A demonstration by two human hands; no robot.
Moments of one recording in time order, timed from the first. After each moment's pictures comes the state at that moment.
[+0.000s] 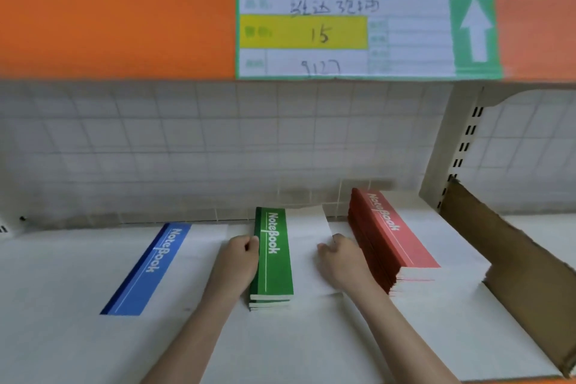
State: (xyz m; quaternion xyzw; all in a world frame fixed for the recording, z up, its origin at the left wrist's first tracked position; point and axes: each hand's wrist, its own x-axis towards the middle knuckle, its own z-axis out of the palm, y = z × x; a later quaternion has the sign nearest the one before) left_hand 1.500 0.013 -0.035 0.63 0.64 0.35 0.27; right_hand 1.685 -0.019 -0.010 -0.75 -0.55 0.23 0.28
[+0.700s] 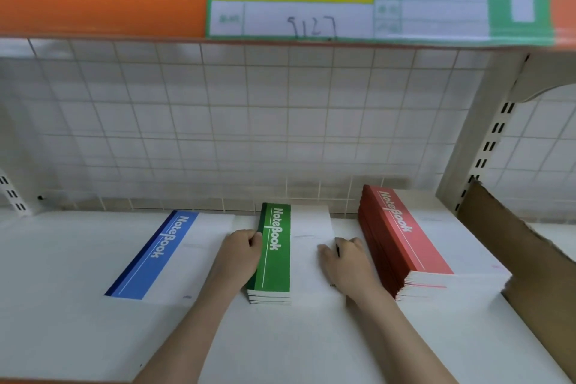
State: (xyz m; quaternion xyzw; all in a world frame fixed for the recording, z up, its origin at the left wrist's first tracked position) left_hand 1.498 0.021 -0.048 0.65 0.64 0.35 0.23; right_hand 1.693 -0.017 -0.028 -0.71 -0.61 0.23 0.28
